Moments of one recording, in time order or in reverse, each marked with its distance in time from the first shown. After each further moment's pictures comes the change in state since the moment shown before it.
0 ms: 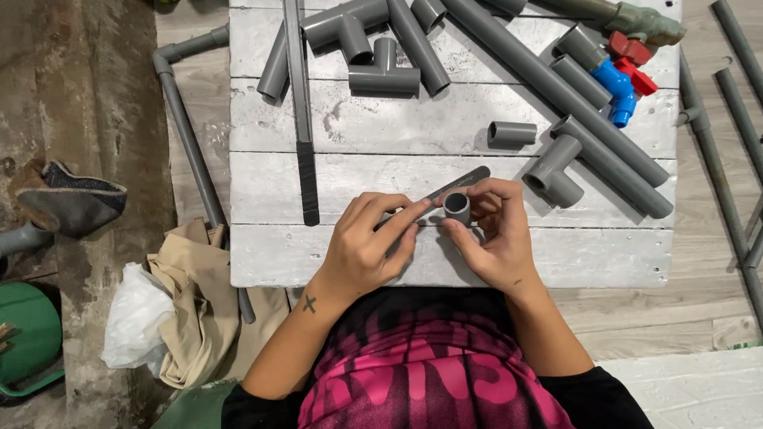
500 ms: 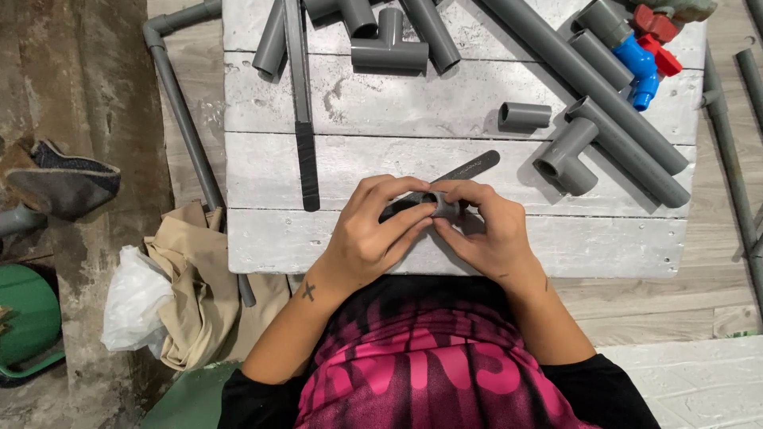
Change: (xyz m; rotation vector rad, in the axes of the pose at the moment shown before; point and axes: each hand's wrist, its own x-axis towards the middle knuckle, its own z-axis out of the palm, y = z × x) left_hand 0.003 0.002 -0.001 -0.120 0.055 0.069; right_hand 0.003 -0.007 0.009 -0.443 -0.035 -0.134
